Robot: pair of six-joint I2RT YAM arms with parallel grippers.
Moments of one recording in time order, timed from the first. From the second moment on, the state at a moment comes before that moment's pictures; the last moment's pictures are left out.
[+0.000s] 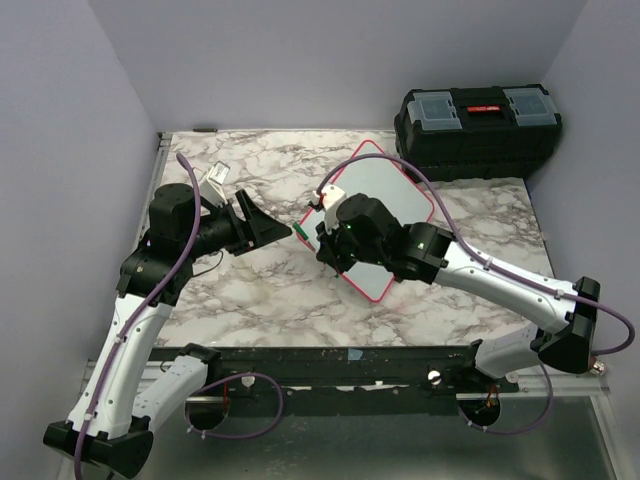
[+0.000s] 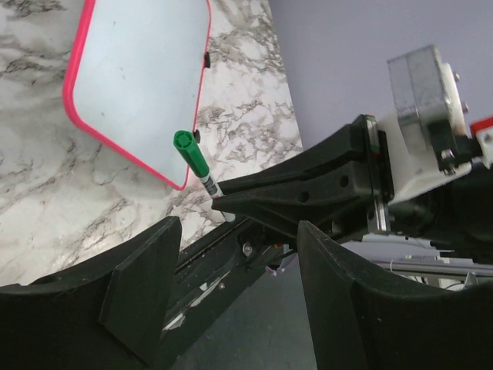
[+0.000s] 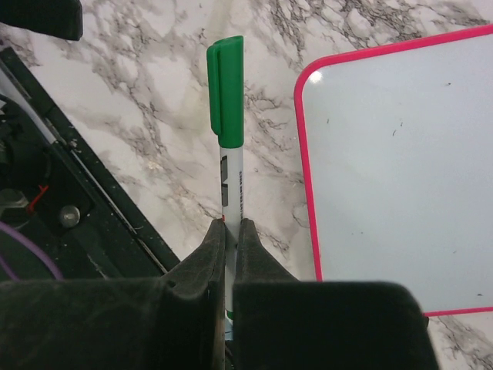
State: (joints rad) left arm -0.28 0.85 1.11 -0.64 0.60 -0.78; right arm 1.07 1.41 1.38 -0.59 0.11 0.19
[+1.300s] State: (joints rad) left arm -0.29 0.89 0.95 -0.59 0.57 -0.88; right arm 1.30 1.48 1.41 -0.56 0.42 0.07
